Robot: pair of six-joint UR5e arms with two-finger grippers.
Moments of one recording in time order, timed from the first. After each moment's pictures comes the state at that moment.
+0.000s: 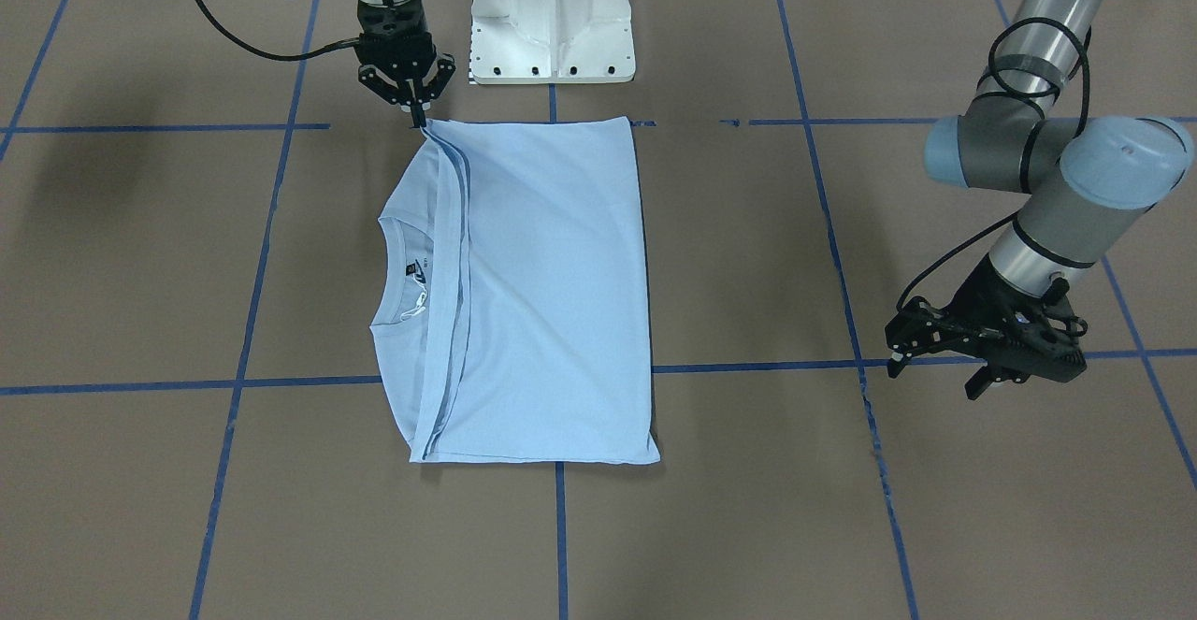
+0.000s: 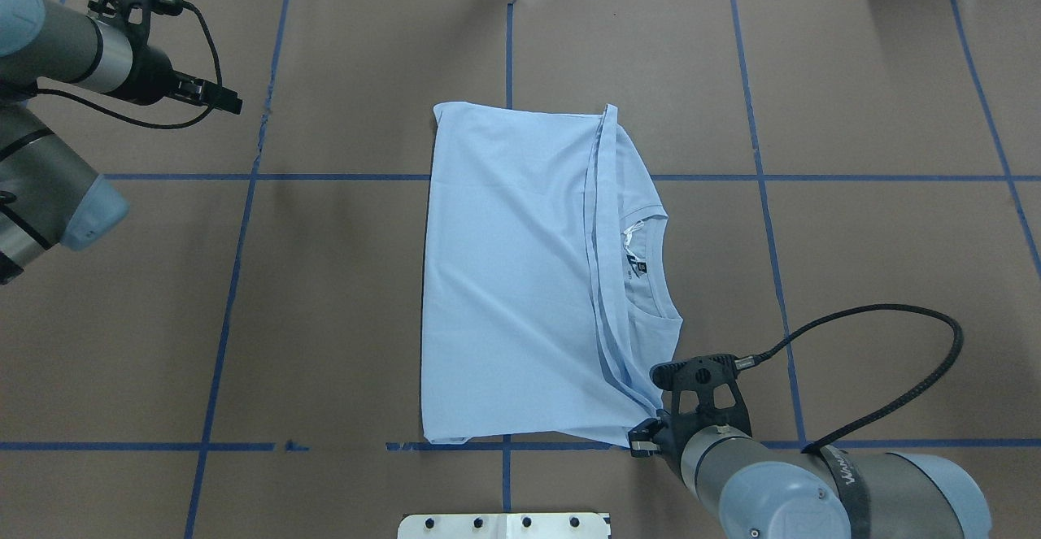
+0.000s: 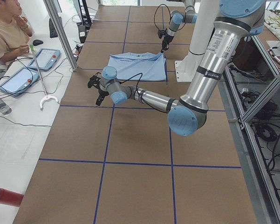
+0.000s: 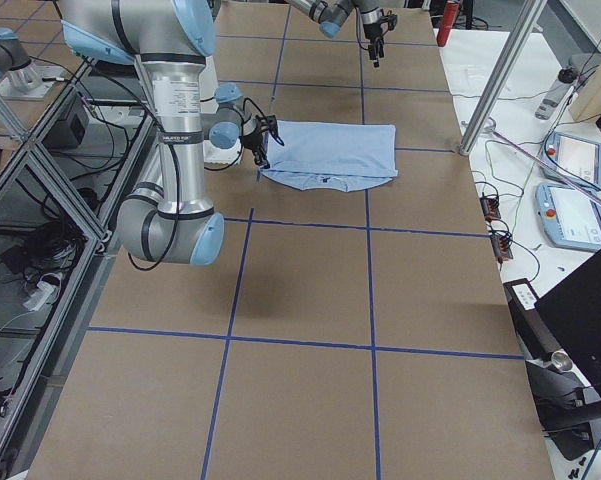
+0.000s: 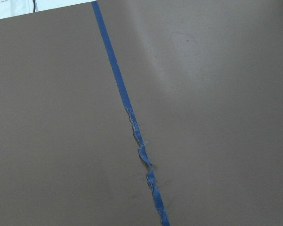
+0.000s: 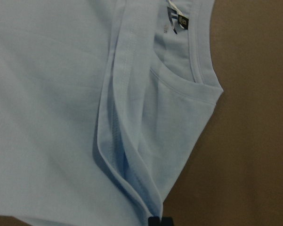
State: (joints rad) left arm -1.00 -1.96 -1.41 -2.28 -2.04 -0.67; right arm 0.05 -1.44 2.15 -1.48 1.30 1.41
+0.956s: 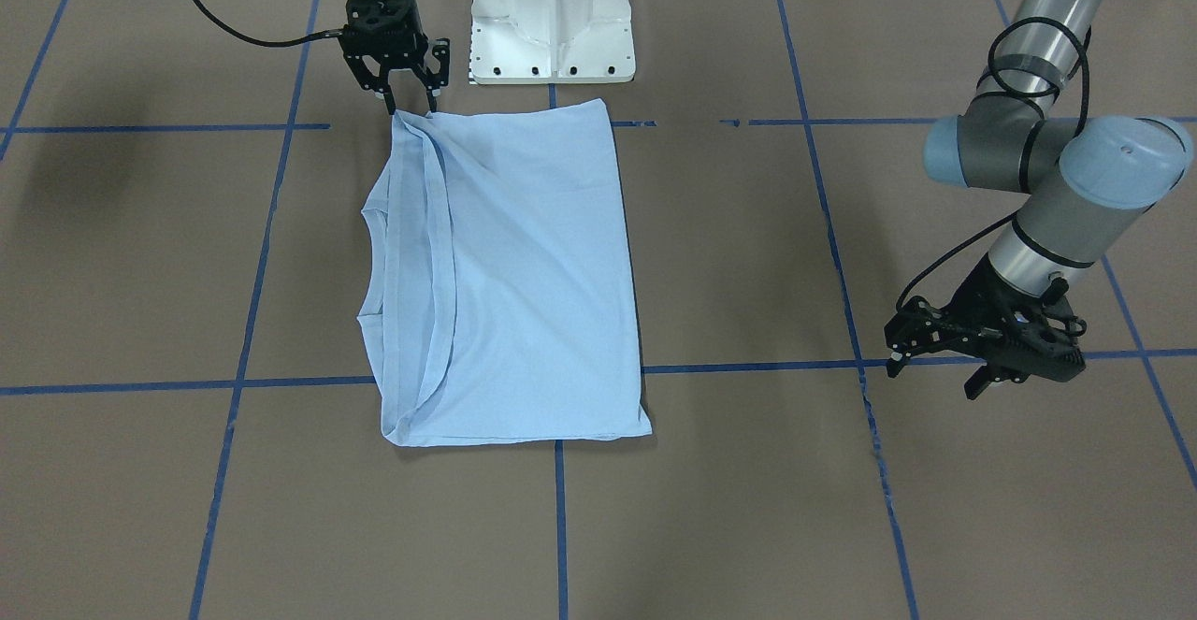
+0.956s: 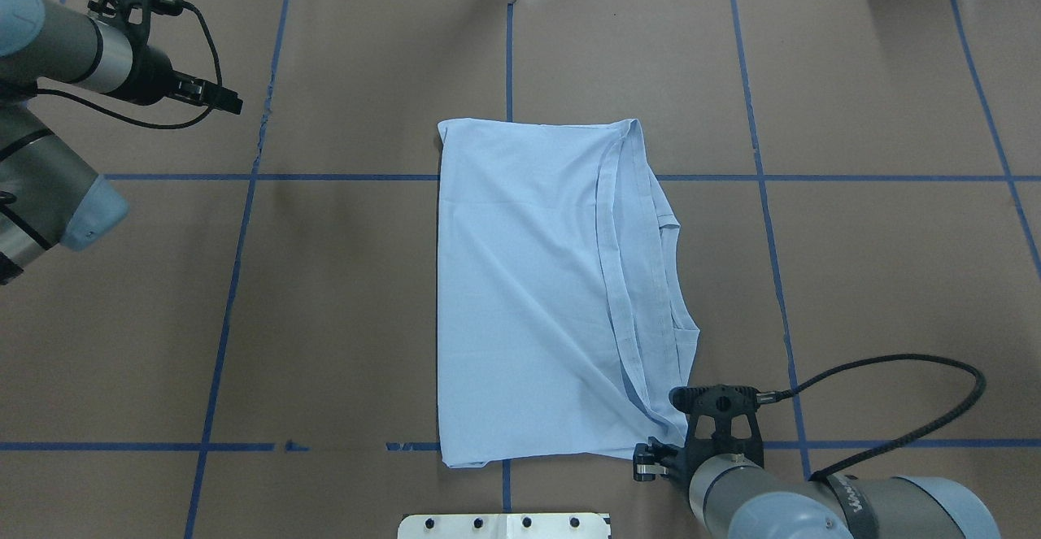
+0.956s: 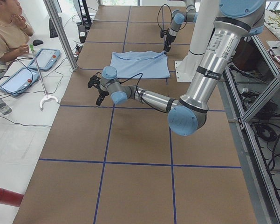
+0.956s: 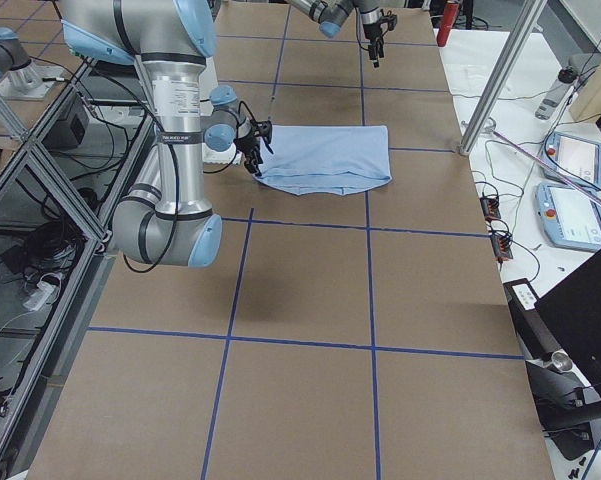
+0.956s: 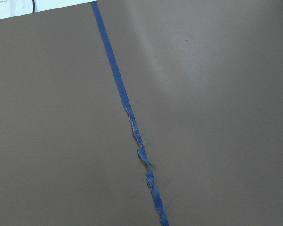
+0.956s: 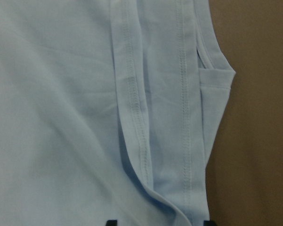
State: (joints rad) left arm -1.00 -1.96 -1.41 -2.28 -2.04 -0.67; right arm 0.06 -1.41 2.13 -1.48 1.34 1.45
